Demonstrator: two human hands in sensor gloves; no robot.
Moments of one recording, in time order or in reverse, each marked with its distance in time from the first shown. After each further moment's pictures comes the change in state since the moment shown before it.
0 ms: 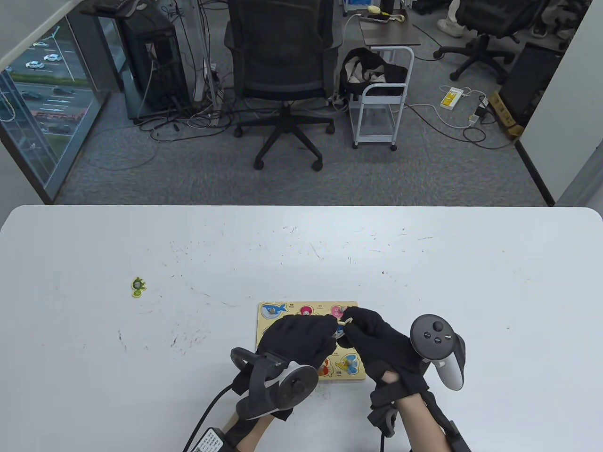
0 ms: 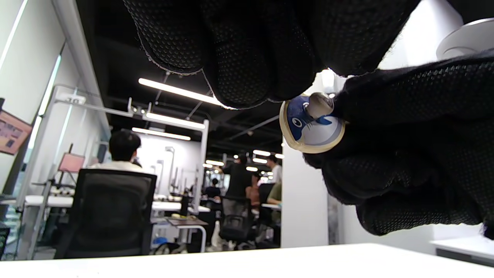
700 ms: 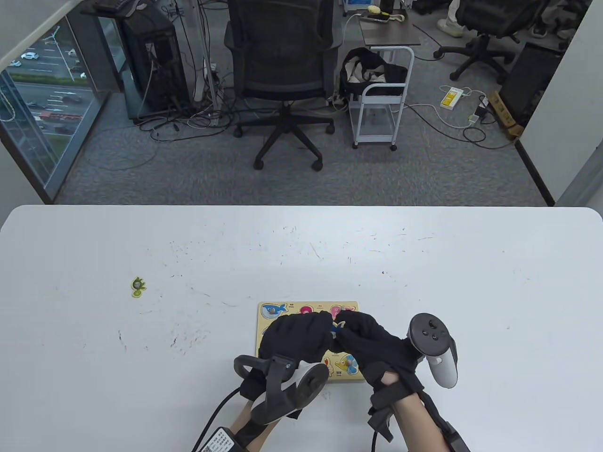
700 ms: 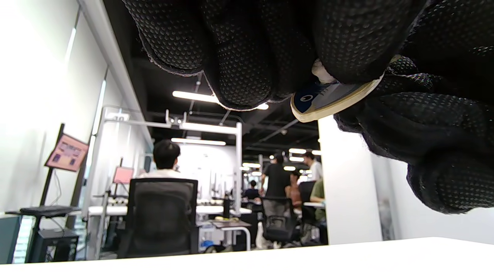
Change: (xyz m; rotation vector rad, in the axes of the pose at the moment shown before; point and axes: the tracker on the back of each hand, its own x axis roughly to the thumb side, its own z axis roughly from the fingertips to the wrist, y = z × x) left_hand 0.005 -0.009 0.000 0.003 0.124 -0.117; right_hand -0.004 0.011 -0.004 0.141 -0.009 -0.182
